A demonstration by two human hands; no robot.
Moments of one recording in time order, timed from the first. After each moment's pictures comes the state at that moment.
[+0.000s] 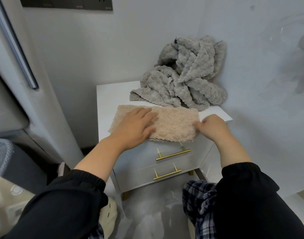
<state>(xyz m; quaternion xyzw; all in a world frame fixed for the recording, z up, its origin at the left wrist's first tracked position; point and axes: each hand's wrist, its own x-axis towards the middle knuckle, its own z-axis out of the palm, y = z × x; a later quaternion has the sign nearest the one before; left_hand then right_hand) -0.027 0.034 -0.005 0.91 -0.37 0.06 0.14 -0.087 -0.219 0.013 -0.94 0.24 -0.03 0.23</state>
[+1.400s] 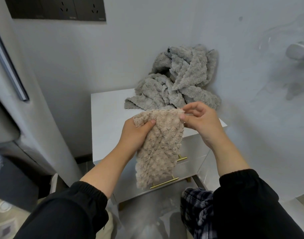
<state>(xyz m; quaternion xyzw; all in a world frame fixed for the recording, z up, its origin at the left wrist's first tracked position) -0.050 -0.004 0.013 0.70 -0.10 -0.04 0.70 -0.094 -0.194 0.044 -0.75 0.05 -0.16 0.64</state>
